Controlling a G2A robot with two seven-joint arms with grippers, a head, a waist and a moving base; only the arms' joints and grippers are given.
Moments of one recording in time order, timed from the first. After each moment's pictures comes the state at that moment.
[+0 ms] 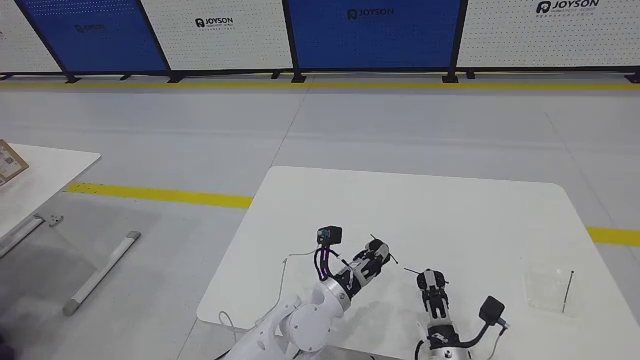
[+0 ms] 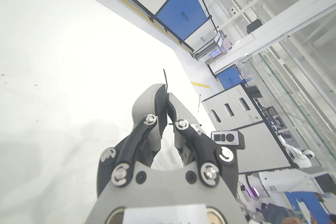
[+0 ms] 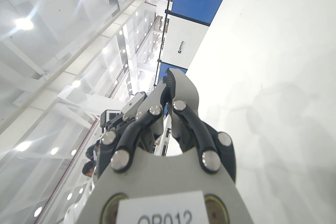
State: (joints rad) left arm 1.45 -1.29 -1.00 -1.62 0.34 0.00 -0.03; right arm -1.60 -1.23 0.89 -1.58 -0.07 -0.21 -0.51
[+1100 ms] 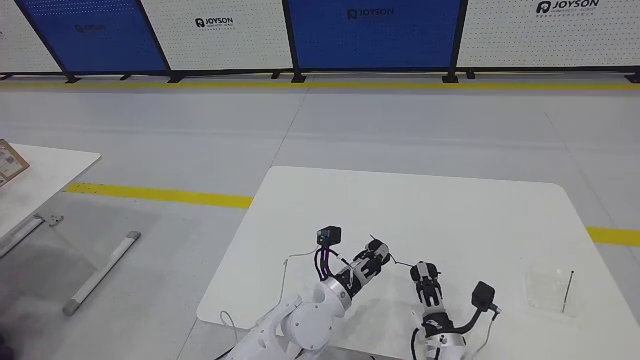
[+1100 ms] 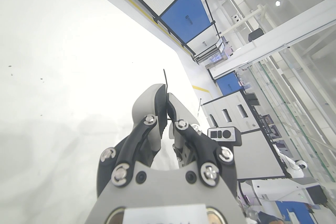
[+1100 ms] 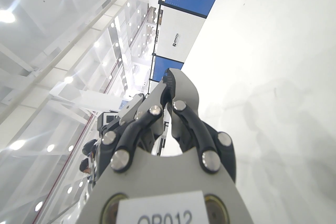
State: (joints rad) left arm 1.45 -1.29 -0.99 -1.62 0.32 0.00 -0.05; right arm -1.55 -1.26 0.90 -1.57 -0.05 -0.13 -0.43
